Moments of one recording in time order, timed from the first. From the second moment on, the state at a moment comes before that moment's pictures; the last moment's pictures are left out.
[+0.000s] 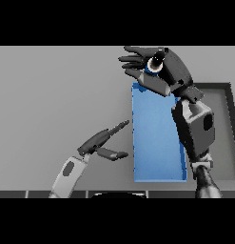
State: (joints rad) left arm -0.17 0.03 -0.40 -1.62 -0.14 -0.40 0.11; right arm -1.03 -0.28 -0.03 -1.69 -0.46 0.09 0.61
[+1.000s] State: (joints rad) left arm -0.14 0.03 -0.42 -1.63 -0.16 -0.38 0.10; right arm -0.30 -0.56 0.12 -1.78 -0.45 -0.22 0.61
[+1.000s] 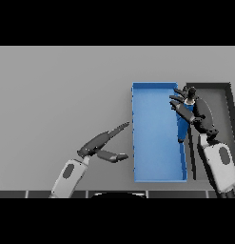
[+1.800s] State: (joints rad) left arm -0.14 0.03 -0.42 -1.65 -0.15 -0.38 0.11; right arm -0.45 -0.95 0.70 -1.61 -0.67 -0.40 0.61
